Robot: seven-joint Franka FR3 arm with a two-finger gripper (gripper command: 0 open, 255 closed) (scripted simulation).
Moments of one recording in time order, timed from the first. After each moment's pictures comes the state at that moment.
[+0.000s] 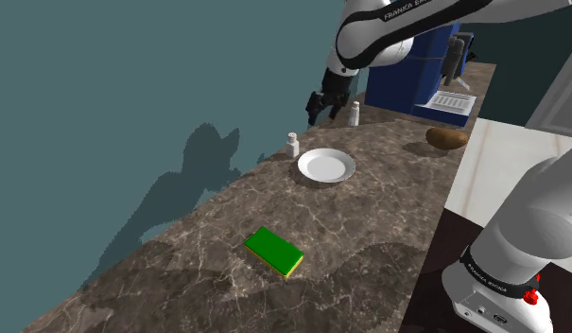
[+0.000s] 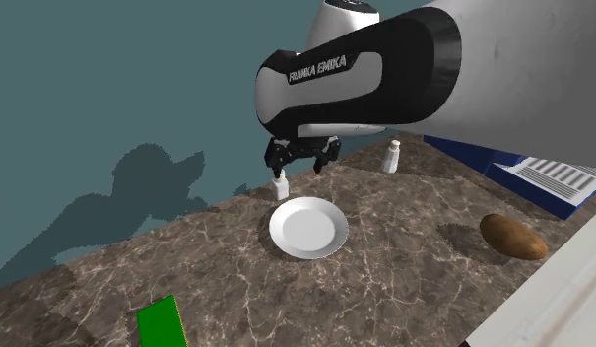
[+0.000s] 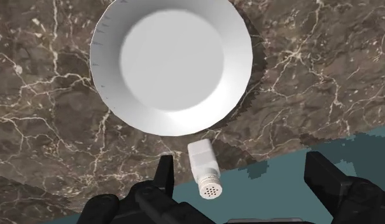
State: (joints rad) arm -0.05 -0.27 0.08 -2.31 0.18 2.29 -0.03
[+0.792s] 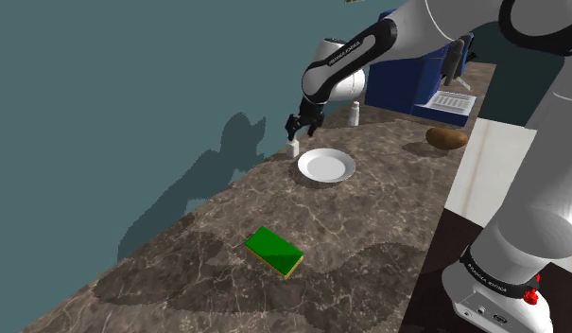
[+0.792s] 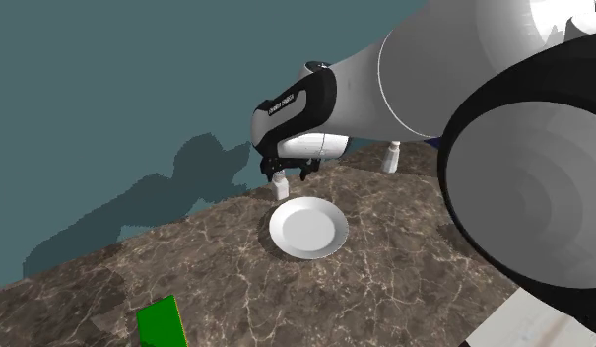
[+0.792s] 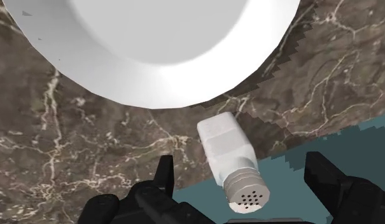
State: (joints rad) arm -0.05 0.16 0.07 -2.11 0.23 2.54 -0.04
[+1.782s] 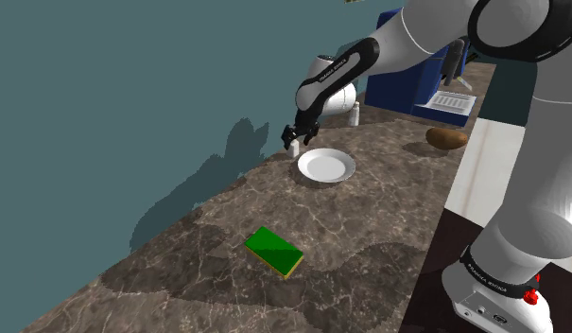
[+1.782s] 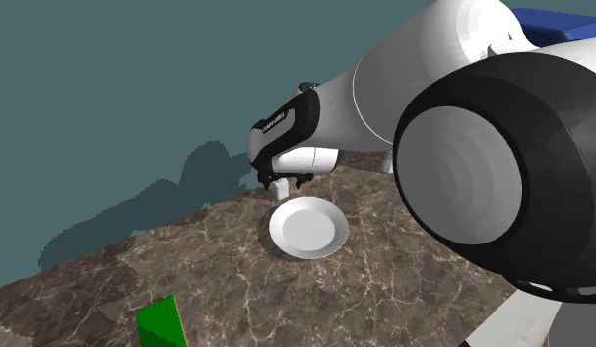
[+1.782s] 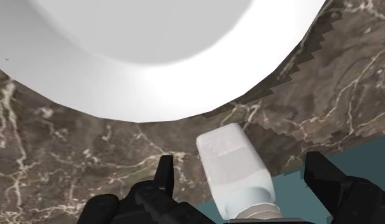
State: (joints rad) arm -0.04 0.28 0.08 -2.08 0.24 2.63 -0.04
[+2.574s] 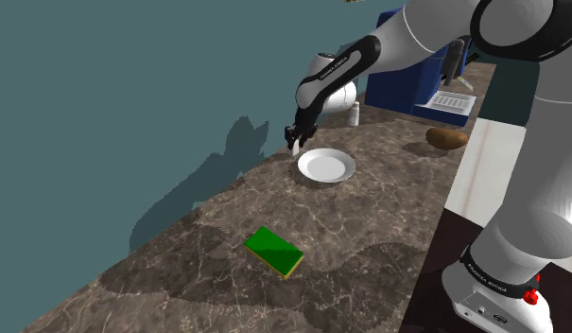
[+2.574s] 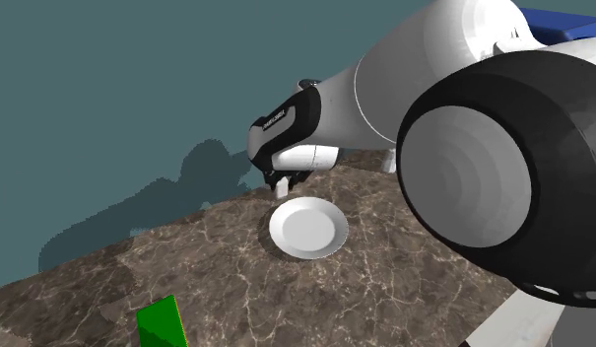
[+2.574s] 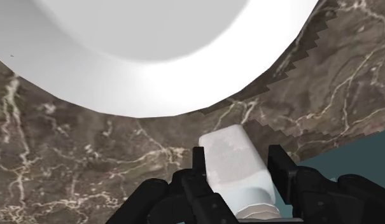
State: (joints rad) arm -0.04 0.27 0.08 -2.07 0.24 2.61 -0.04
